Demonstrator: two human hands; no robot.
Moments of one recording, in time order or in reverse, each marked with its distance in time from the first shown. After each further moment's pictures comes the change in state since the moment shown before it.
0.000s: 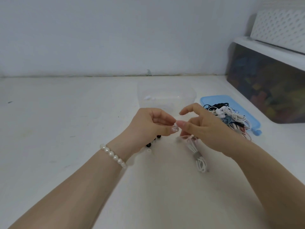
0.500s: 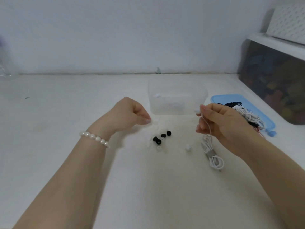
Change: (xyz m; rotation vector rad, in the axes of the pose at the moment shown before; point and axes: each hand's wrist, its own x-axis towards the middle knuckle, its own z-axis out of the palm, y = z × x) left_hand 0.003 0.005 -0.070 0.572 0.096 -0.091; right_hand 0.009 0.009 0.000 0.520 0.132 0.055
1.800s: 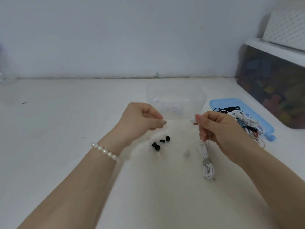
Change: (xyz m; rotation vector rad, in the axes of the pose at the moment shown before) left_hand -0.005 0.019 0.026 -0.377 0.091 0.021; right_hand 0.001 0.006 0.002 -0.079 0.023 -0.072
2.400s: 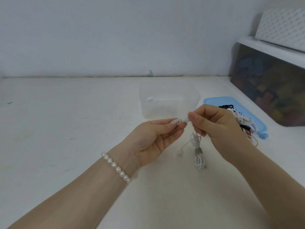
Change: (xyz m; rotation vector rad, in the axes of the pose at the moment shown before) left_hand -0.021 0.011 0.045 -1.013 -0.239 -0.418; right_hand -0.010 -0.011 0.004 0.005 -0.046 -0.260
